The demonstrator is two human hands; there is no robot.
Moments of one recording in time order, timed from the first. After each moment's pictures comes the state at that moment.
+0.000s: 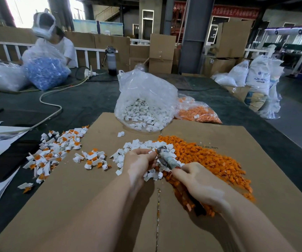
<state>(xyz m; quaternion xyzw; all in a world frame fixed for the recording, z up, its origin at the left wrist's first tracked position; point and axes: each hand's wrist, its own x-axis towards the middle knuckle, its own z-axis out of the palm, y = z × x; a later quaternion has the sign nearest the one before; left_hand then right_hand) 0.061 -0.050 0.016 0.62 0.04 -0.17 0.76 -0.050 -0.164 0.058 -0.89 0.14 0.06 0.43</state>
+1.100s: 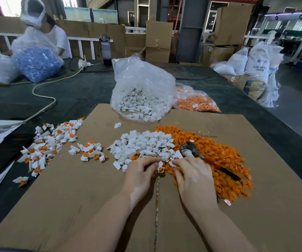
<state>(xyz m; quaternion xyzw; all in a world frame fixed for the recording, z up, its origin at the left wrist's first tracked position) 0.032 -0.036 -0.026 0.80 -0.22 -0.03 0.56 -0.052 -0.157 -0.018 -0.92 0.08 -0.37 0.09</state>
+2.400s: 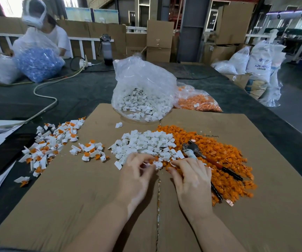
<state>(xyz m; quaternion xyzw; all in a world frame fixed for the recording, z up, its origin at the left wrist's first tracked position) 0.020 -0.022 -0.023 0.79 -0.22 0.06 0.57 -0.049 -0.147 -0.030 -0.89 0.10 -0.42 0.16</state>
